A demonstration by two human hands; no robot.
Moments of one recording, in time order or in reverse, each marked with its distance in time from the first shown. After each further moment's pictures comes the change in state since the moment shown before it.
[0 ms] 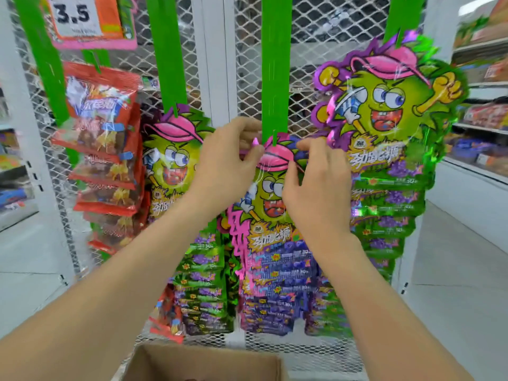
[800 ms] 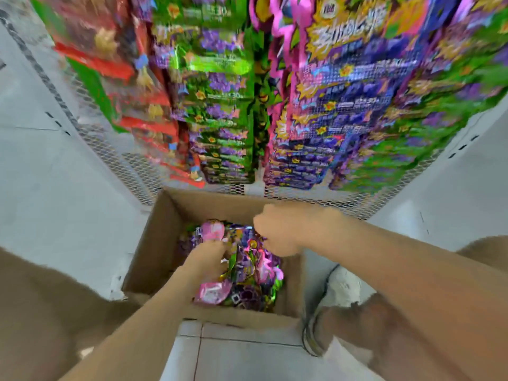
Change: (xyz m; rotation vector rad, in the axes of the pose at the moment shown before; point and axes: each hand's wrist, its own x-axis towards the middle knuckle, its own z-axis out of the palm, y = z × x) left_hand -0.442 -0.237 0.071 0.437 -1.206 -0.568; right_hand -0.261 -0.027 0.030 -0.151 -1.894 -0.518
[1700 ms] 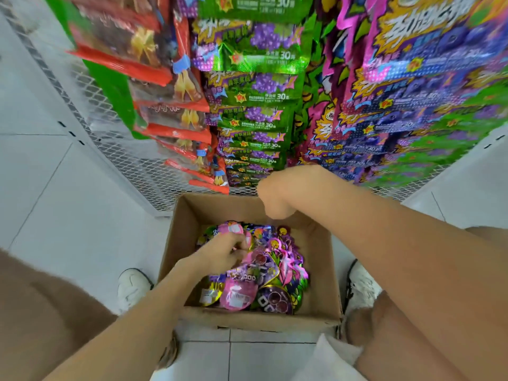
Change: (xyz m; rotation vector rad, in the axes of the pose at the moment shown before) left_hand 0.015 -0.055 -0.029 -0.307 -0.071 0.200; right_hand 0.067 -0.020 -0.090 0.192 -0.234 0.349
